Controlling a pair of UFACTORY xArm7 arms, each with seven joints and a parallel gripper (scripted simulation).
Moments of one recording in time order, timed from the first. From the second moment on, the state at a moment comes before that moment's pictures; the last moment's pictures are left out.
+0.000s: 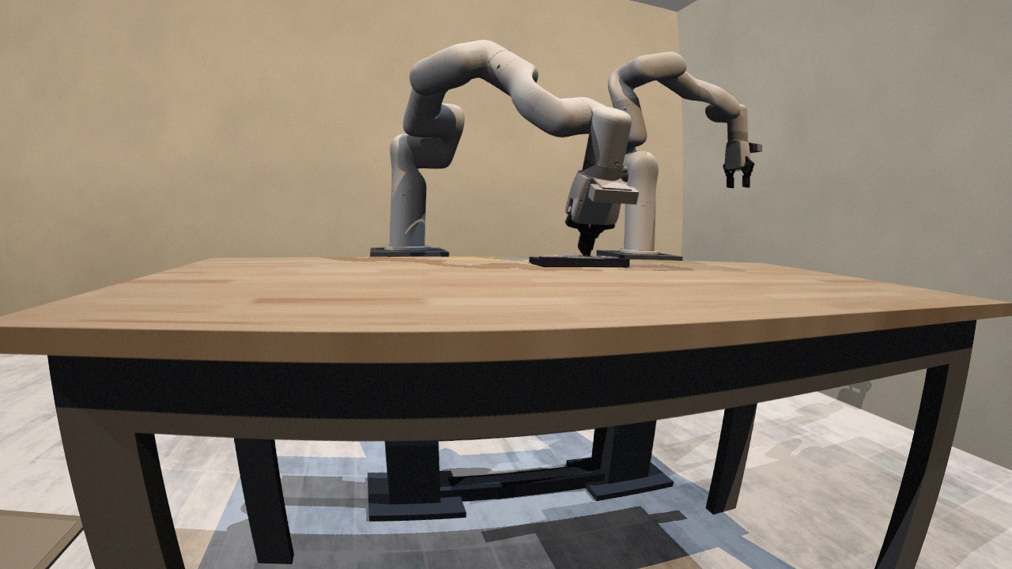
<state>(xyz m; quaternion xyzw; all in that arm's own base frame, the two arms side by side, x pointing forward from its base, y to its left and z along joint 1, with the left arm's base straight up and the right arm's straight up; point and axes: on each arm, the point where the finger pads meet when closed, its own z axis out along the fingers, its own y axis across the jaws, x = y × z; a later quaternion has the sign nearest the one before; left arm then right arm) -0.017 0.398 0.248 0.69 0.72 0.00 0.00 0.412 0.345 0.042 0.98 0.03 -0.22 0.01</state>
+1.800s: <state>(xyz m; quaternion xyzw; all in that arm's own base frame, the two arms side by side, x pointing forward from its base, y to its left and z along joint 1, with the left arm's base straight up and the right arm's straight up) -0.017 0.398 0.248 0.69 0.72 0.00 0.00 0.432 0.300 0.043 0.98 0.03 -0.22 0.01</state>
